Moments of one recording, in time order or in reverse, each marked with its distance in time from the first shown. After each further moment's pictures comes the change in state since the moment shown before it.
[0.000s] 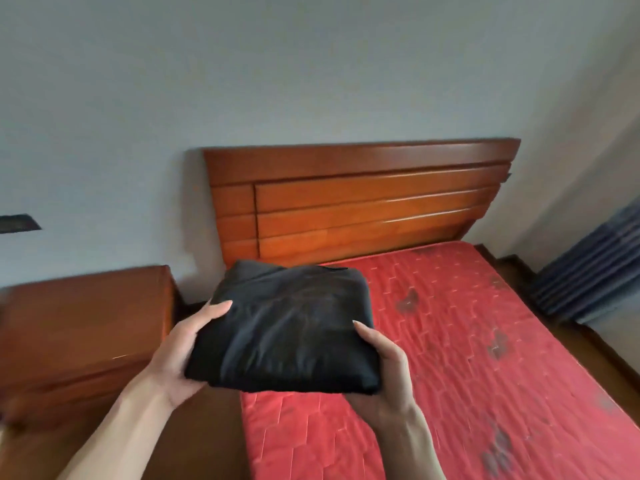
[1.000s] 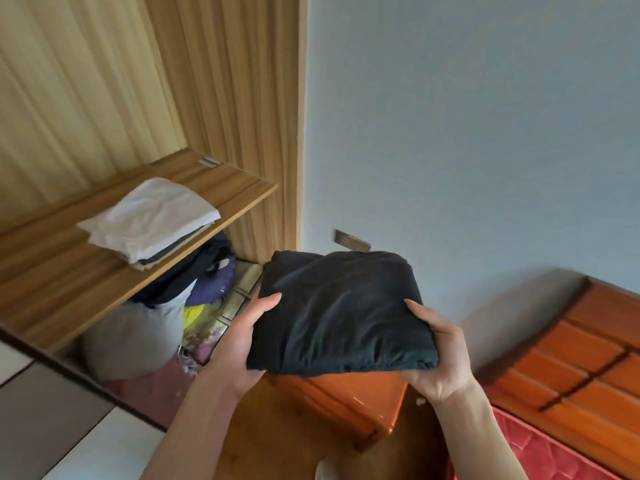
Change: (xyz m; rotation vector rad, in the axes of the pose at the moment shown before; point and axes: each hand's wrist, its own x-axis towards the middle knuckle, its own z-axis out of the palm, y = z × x) left_hand -0.133 0.252 -0.405 -0.389 0.510 0.474; right_hand 0.239 0.301 0.437 -0.367 -0.589 0.613
